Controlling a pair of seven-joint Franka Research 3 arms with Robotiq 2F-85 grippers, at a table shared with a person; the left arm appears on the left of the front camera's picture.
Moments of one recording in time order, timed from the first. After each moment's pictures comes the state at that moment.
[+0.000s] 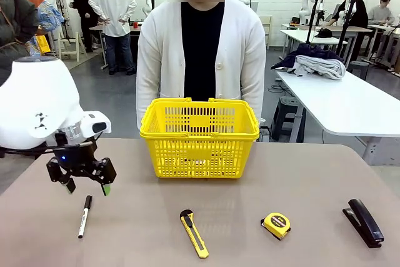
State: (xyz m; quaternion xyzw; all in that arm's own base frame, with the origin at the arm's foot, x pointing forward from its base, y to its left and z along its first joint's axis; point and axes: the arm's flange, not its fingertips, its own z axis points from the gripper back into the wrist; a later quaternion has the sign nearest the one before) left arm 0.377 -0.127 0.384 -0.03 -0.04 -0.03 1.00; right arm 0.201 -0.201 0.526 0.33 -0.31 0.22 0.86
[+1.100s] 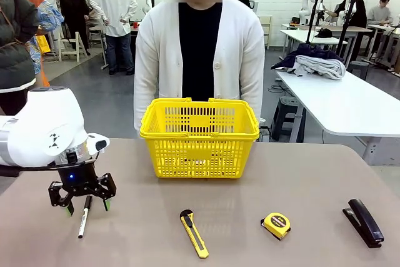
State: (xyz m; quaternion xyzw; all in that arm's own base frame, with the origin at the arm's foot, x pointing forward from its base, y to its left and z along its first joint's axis) left arm 0.397 -0.109 0.317 -0.03 0.01 0.09 1.00; right arm 0.201 -0.201 0.526 0.33 -0.31 0.22 0.86
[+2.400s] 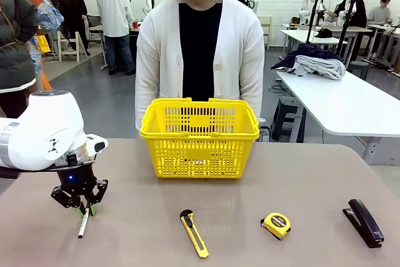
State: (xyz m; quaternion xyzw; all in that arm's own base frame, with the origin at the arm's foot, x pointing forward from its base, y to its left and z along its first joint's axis) left arm 0.405 -0.100 0.309 -0.02 0.00 0.10 0.99; right arm 0.201 -0.201 0.526 0.33 -0.31 0.22 0.86
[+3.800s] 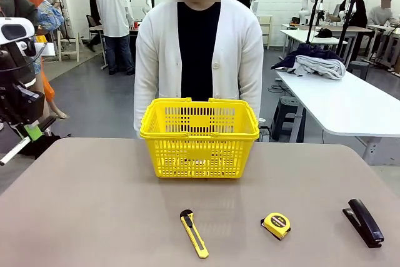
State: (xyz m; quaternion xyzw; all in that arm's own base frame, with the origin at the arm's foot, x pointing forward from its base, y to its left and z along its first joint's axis) left arm 0.311 -0.057 0.592 -0.06 -0.07 -0.09 0.99; right arm 0.201 -0.201 0.526 0.33 -0.31 0.22 0.86
